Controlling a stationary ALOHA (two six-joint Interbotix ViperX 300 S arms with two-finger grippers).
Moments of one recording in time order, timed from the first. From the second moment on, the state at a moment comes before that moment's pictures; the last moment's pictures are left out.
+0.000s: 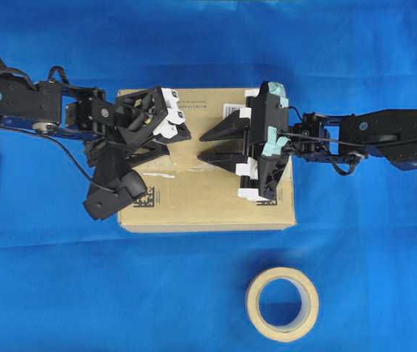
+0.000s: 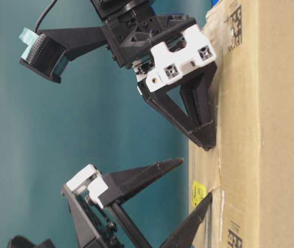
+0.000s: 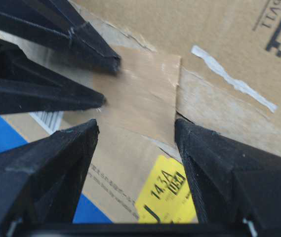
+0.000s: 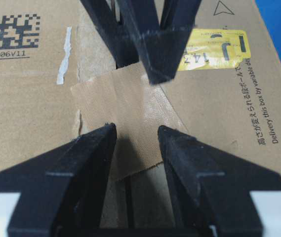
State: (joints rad) left arm 0.07 -0.14 0.62 0.01 0.42 1.29; right arm -0.04 0.05 0.70 0.12 -0.31 0.06
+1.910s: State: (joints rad) left arm 0.05 -0.04 0.82 -0.04 -0.34 0.31; right arm -0.06 0.12 0.64 0.12 -0.38 0.06
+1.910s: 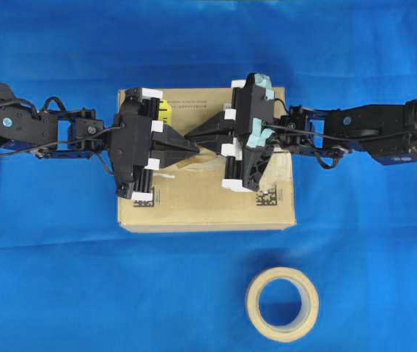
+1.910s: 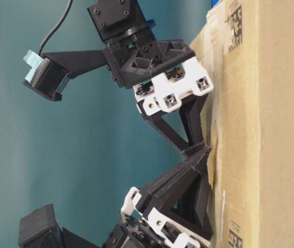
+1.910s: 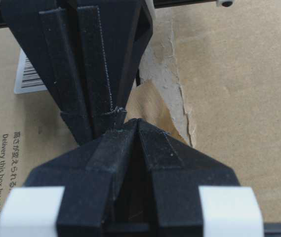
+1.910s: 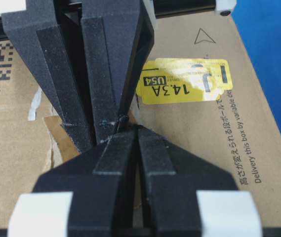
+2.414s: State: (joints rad) left arm 0.07 -0.10 0.91 -0.04 -0.34 0.31; right arm -0.06 0.08 0.72 0.13 -0.38 0.06
